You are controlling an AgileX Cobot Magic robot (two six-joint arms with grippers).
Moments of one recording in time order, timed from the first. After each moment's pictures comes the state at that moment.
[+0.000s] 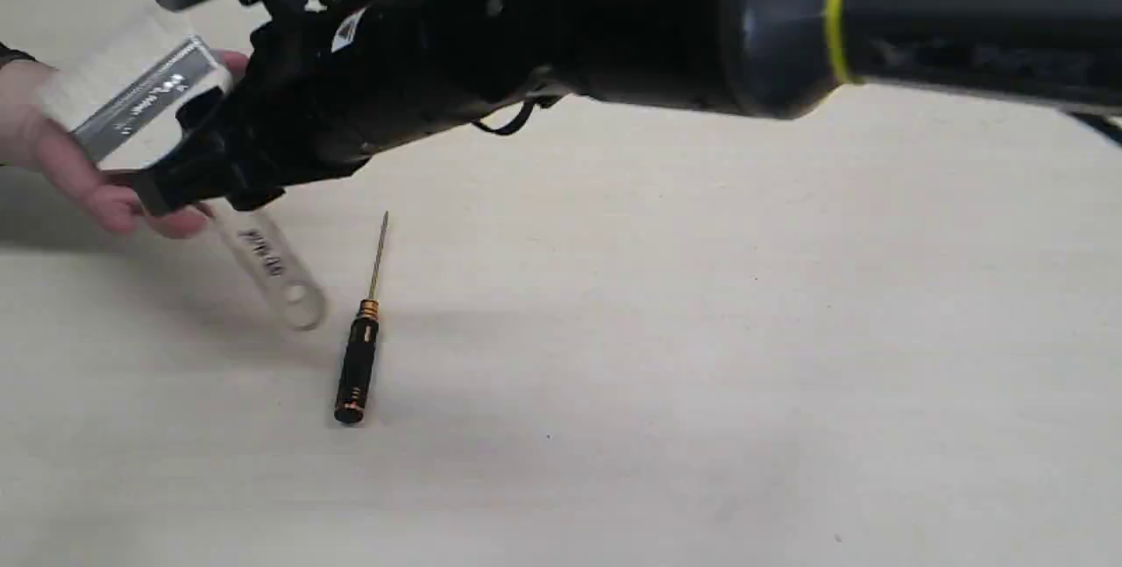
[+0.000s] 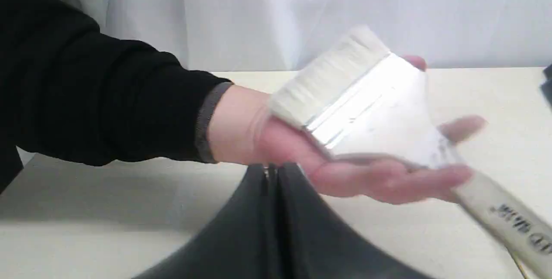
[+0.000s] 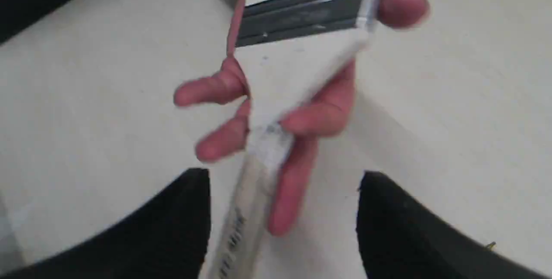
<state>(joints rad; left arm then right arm) 0.02 0.00 0.00 0.07 0.26 -0.07 0.87 1.89 -1.43 0.52 0.37 -0.33</state>
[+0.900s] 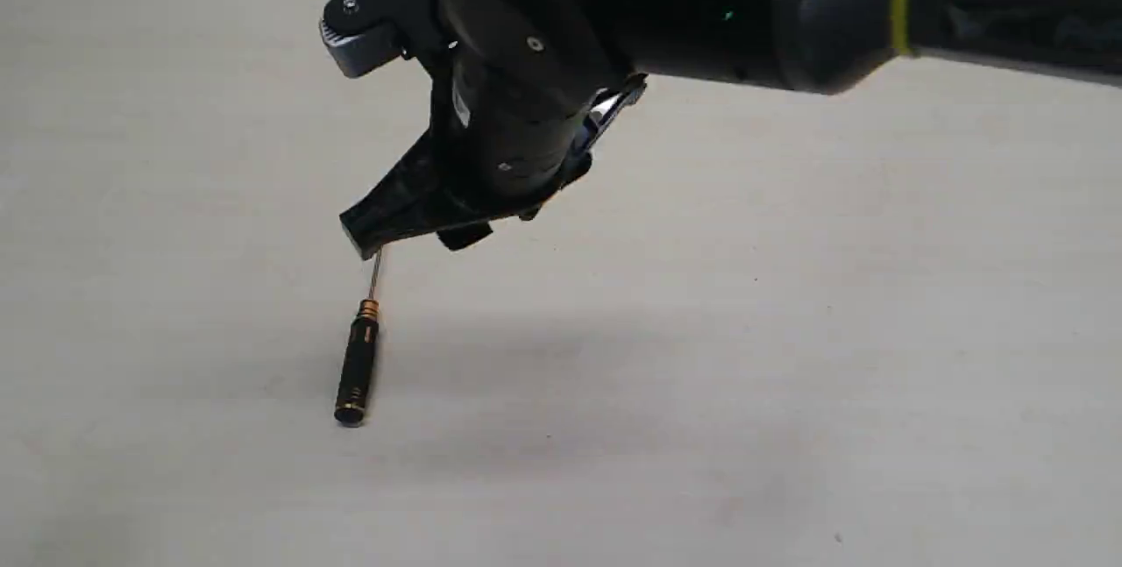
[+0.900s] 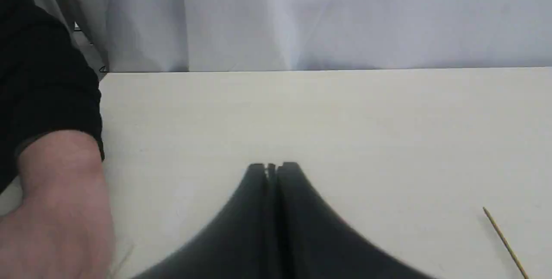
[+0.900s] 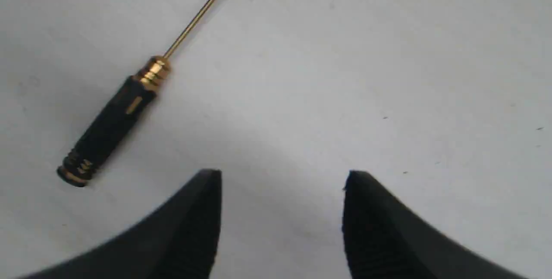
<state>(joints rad) 0.02 0.00 0.00 0.07 0.26 -0.07 0.87 1.88 -1.44 -0.26 0.88 0.44</state>
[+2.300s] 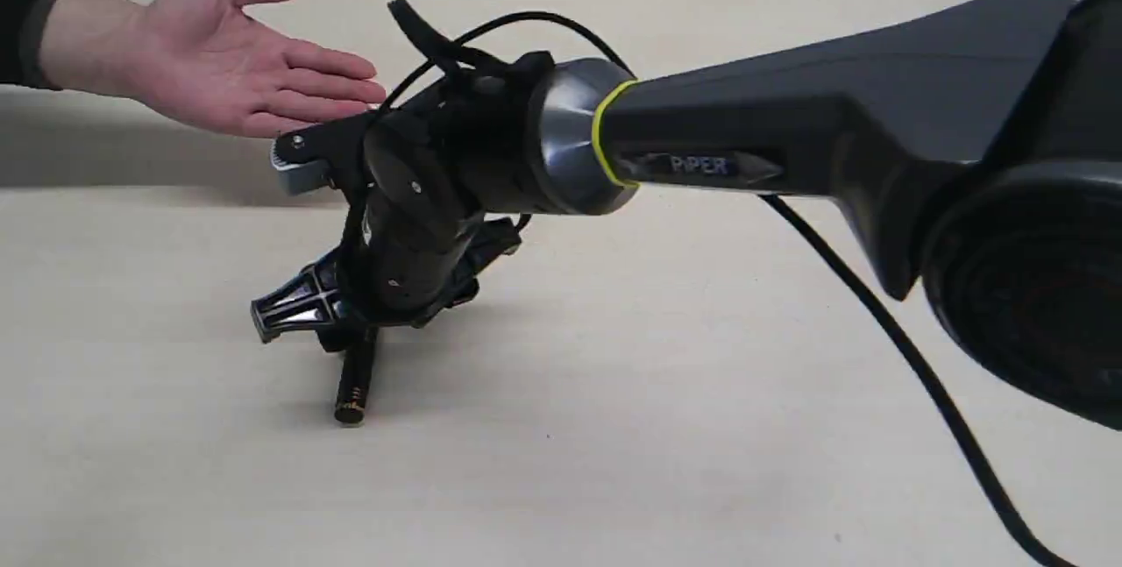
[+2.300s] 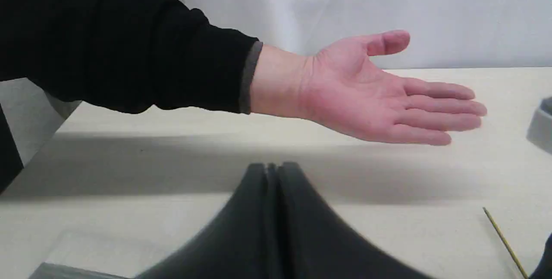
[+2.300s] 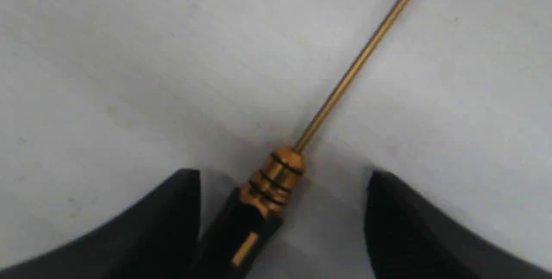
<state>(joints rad) 0.02 0.00 0.00 0.07 0.26 -0.07 0.87 2.23 -1.54 0.04 0.60 0.38</state>
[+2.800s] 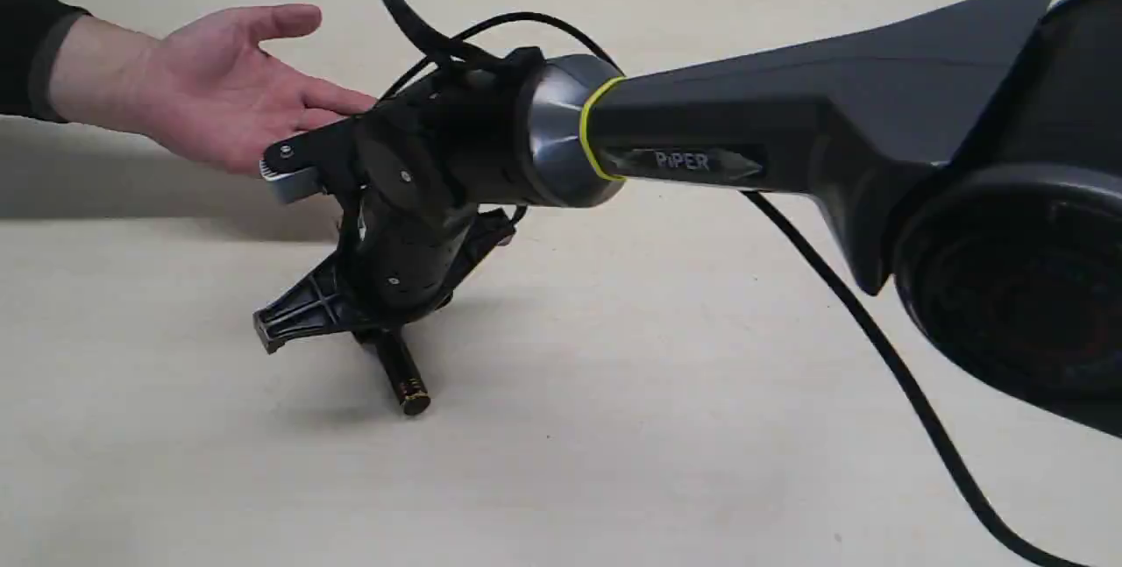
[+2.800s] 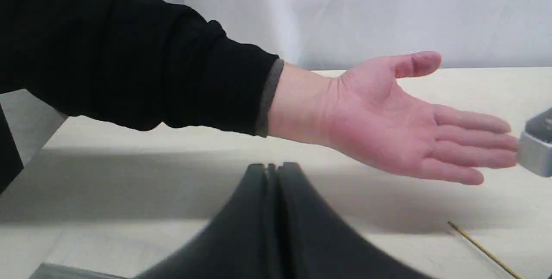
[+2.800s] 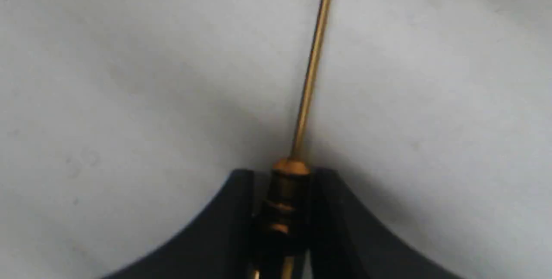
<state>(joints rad) 0.02 0.00 0.00 0.07 0.26 -0.07 0.87 2.25 -1.60 0.09 0.69 0.24</state>
